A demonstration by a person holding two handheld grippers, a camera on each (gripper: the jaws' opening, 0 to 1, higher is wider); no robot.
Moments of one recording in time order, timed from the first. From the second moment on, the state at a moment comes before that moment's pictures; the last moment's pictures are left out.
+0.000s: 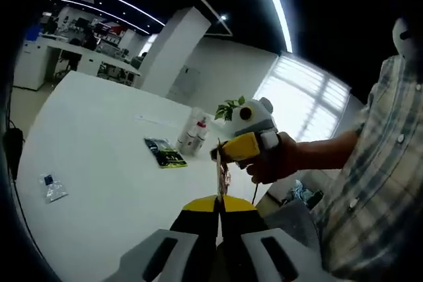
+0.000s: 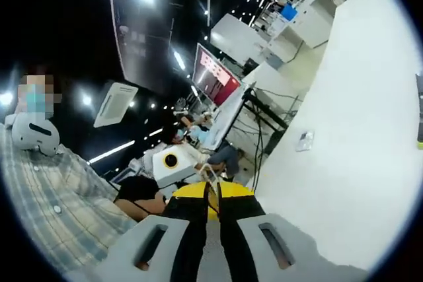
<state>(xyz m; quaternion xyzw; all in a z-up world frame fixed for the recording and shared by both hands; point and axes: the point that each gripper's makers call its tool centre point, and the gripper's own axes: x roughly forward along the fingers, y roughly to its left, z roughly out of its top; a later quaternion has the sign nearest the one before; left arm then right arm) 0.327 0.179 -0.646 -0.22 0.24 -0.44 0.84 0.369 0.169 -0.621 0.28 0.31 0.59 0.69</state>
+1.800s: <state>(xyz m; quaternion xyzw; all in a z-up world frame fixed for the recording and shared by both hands) 0.320 0.183 -0.613 -0.30 0.20 -0.47 0.81 0.331 0.183 -0.611 0.47 0.34 0.55 0.60</state>
